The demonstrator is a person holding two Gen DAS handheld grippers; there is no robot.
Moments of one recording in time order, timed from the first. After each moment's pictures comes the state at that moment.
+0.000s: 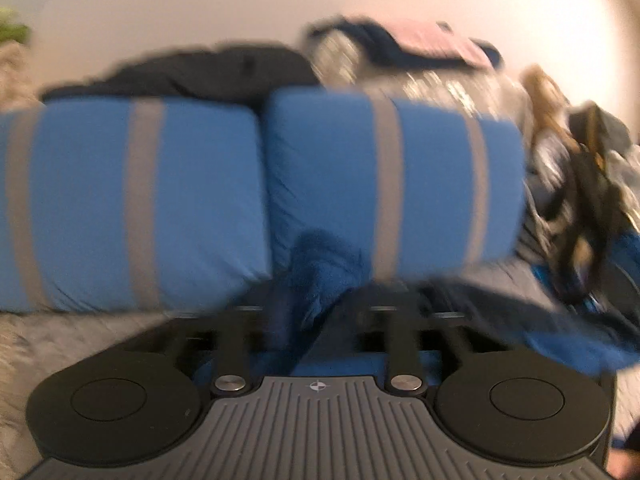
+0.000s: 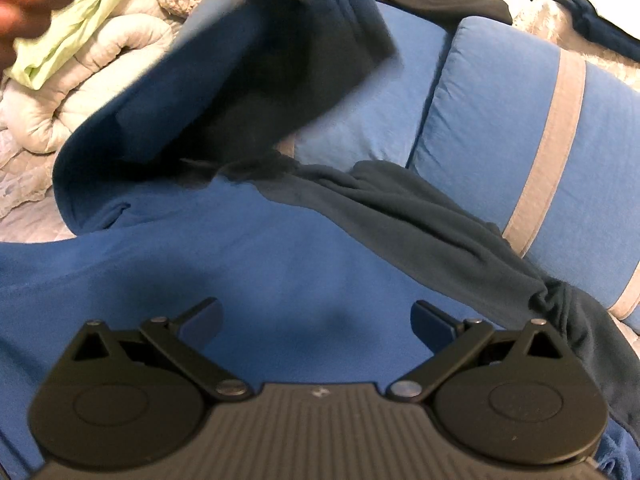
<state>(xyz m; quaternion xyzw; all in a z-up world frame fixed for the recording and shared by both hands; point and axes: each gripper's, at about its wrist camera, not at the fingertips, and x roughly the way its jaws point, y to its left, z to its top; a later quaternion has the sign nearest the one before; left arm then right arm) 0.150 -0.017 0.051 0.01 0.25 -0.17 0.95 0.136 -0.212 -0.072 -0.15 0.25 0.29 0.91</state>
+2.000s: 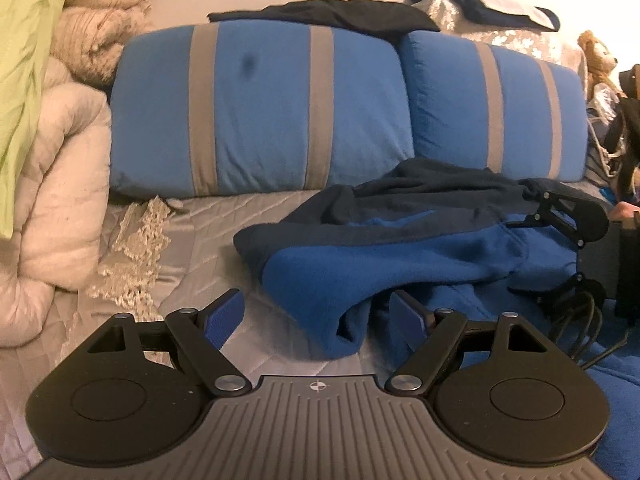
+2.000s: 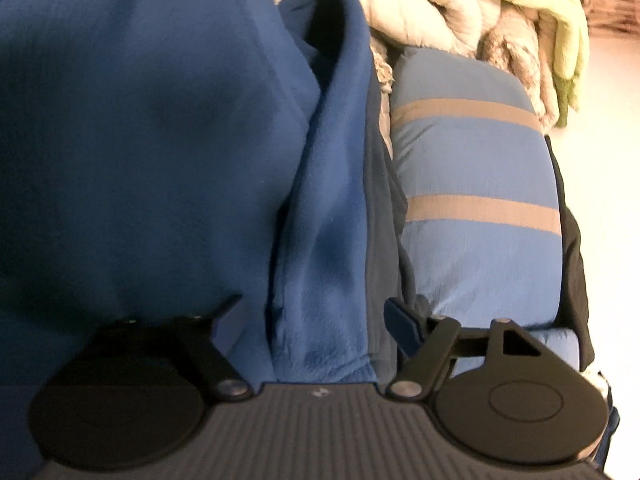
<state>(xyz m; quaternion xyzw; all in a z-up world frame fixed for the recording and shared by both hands) 0.013 0.160 -0.019 0.05 0.28 -0.05 0.96 0.093 -0.142 -0.148 -0.65 0.00 0.35 0.67</state>
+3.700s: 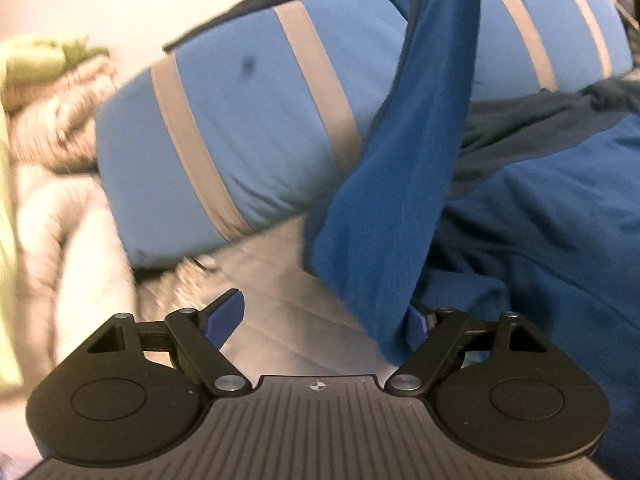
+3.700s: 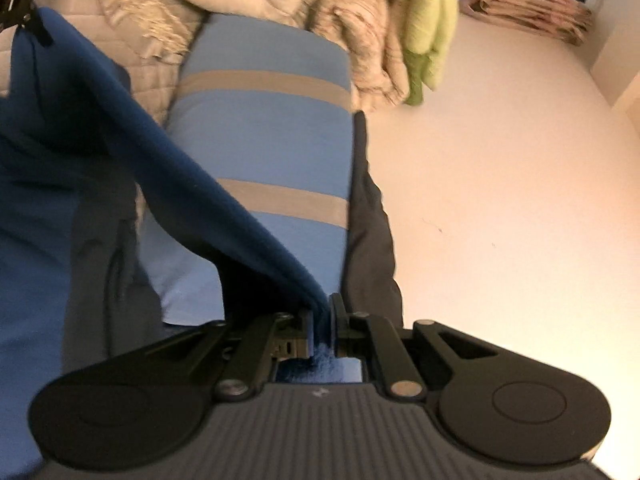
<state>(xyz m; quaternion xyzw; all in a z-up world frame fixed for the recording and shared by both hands) 0.104 0.114 -0.045 0.27 0.27 0.04 0.92 0.173 -0.099 0.068 -0.66 -0.09 0.16 0.72</state>
